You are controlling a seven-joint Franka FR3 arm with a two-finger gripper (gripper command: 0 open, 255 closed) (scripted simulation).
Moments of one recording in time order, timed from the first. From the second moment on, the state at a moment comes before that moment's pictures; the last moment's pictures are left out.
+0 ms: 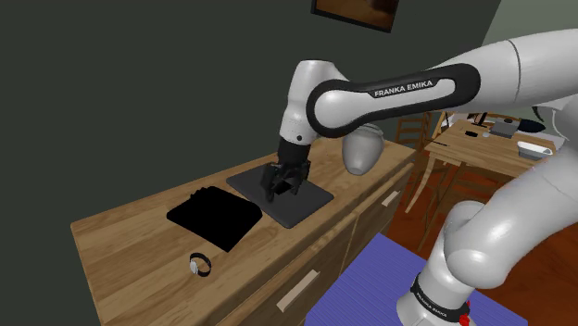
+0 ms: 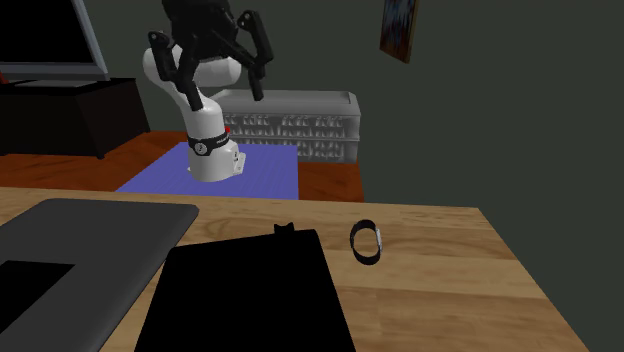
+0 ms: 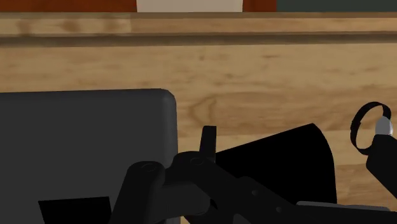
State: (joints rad) arm 0.15 -0.37 0.29 -2.31 0.28 2.04 0.33
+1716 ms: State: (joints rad) arm 0.31 0.36 0.44 -1.89 0.00 2.35 0.72
